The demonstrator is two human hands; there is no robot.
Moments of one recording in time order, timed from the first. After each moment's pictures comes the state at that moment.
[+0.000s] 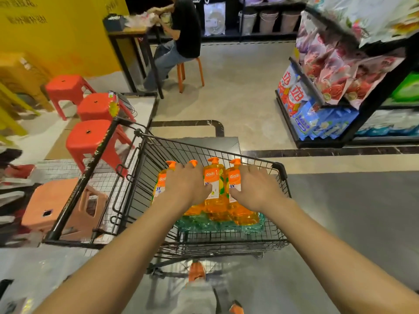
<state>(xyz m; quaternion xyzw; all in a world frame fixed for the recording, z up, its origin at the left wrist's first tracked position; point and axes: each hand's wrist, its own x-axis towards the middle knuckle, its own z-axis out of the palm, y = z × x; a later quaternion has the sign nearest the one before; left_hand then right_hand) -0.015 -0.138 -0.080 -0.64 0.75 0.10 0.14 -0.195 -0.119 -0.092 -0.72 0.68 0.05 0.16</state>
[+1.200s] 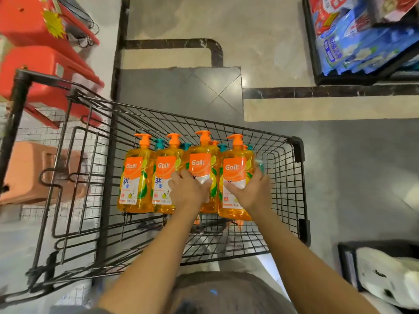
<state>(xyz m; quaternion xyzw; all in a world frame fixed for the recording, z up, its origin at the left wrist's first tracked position) -0.071 -0.274 -0.322 -0.82 0.47 0.33 0.04 -0.236 -0.251 -0.338 -0.43 0.82 -0.04 0.37</state>
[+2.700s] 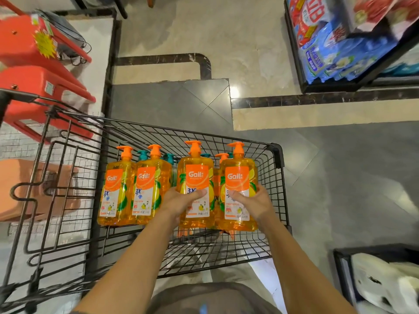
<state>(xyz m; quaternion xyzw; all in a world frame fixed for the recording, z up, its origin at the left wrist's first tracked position) -0.091 -0.268 -0.319 -0.73 0.21 0.63 -0.15 -0.320 -0.236 -0.345 -0.22 0.72 -0.26 0.60</state>
